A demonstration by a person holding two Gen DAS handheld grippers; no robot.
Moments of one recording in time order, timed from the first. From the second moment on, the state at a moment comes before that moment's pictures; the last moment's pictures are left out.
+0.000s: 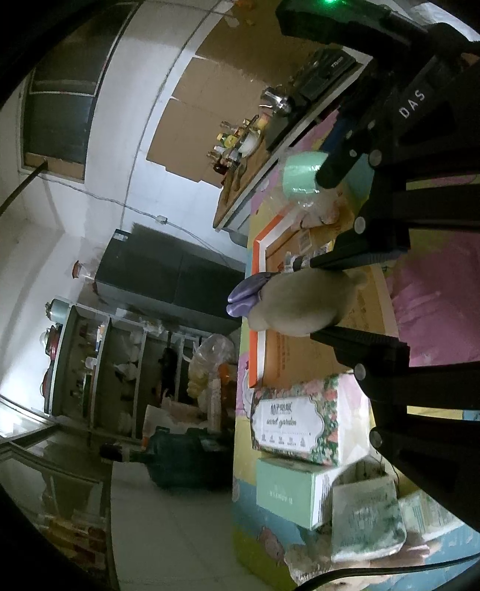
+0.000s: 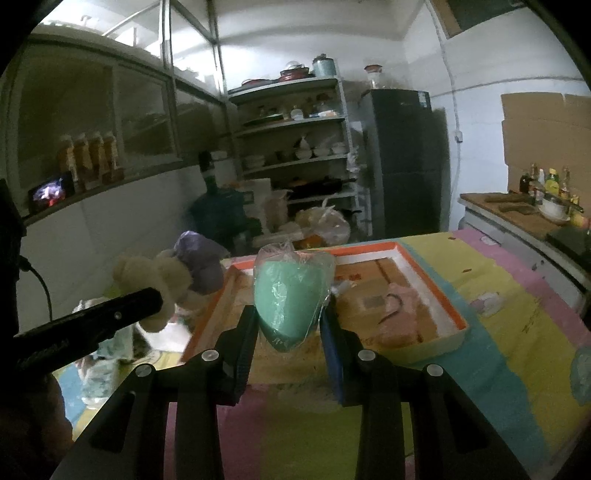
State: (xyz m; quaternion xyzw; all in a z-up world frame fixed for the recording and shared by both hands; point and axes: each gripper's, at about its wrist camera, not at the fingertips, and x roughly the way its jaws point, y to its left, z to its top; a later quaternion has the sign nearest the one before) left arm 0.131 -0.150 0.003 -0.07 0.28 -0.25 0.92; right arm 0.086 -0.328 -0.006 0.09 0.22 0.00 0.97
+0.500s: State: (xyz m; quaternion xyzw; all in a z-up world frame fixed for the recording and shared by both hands) left arm 0.167 -0.190 -0.007 -0.06 0.30 -0.21 0.93; right arm 0.117 -0.382 -0.008 0.09 0.23 -0.01 0.97
